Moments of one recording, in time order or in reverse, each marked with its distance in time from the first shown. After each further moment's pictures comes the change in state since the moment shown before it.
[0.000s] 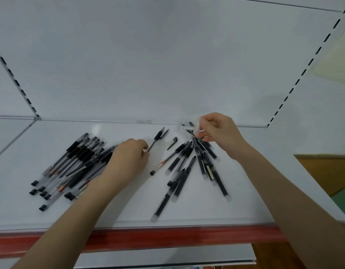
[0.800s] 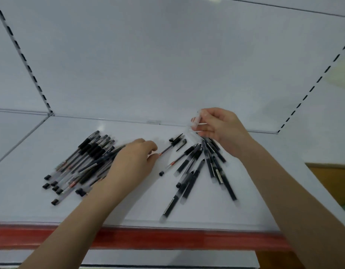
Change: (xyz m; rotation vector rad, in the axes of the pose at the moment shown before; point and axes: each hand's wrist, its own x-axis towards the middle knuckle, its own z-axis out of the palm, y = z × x) left_hand -0.013 -0.012 -0.002 -0.086 0.145 0.103; right_hand 0.001 -0.030 0.021 0.279 -0.148 0.004
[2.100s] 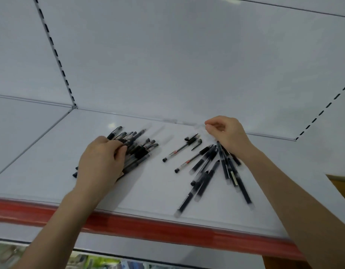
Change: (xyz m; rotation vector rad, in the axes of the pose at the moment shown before) left_hand -0.040 -0.051 -0.035 0.126 0.274 -0.263; right_hand 0.017 0.029 0.004 -0.616 0.081 -0.206
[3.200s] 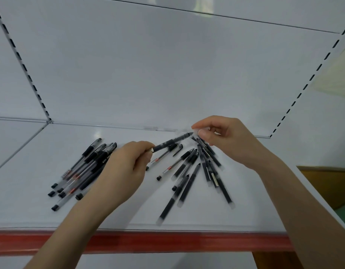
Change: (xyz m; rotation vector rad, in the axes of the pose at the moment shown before) left_hand -0.004 0.077 -0.016 -0.457 -0.214 0.264; right_hand -0.047 -0.050 -0.050 0.152 -0.158 -0.113
